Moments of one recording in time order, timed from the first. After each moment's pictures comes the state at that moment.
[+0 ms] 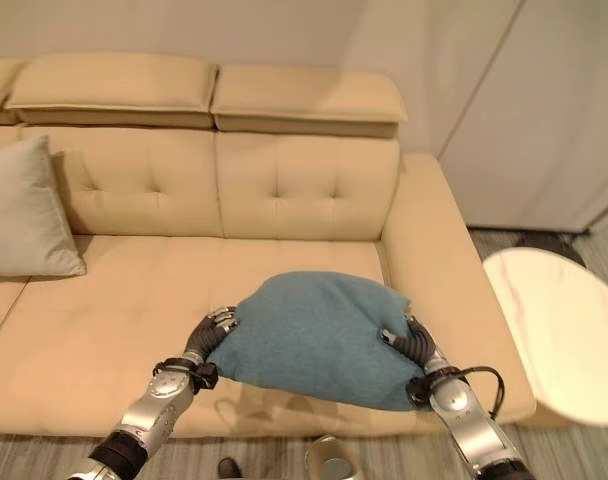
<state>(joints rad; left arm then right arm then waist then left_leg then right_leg) -0.14 0.33 -0.37 0.49 -0.48 -0.12 0.09 0.02 -0.55 0.28 0.23 0.04 -0.04 -0.11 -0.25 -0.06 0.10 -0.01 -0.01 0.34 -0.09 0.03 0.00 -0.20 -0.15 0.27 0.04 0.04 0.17</state>
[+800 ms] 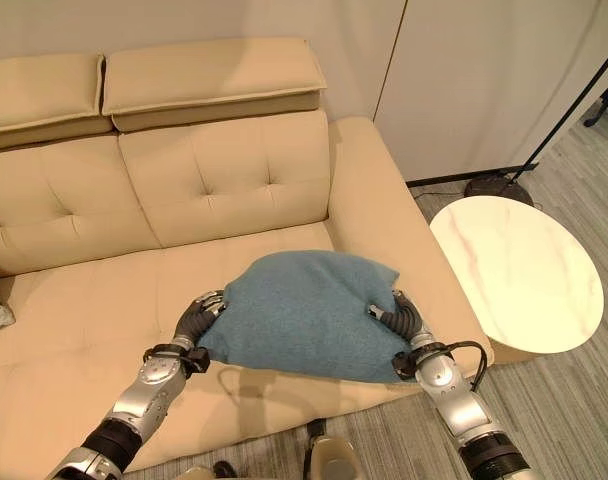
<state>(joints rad) -0.18 0.34 -0.34 0.46 -0.48 -0.12 0.09 -0.08 -0.57 0.28 0.22 0.06 -0.04 -0.14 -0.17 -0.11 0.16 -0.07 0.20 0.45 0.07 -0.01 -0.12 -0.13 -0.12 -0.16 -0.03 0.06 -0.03</state>
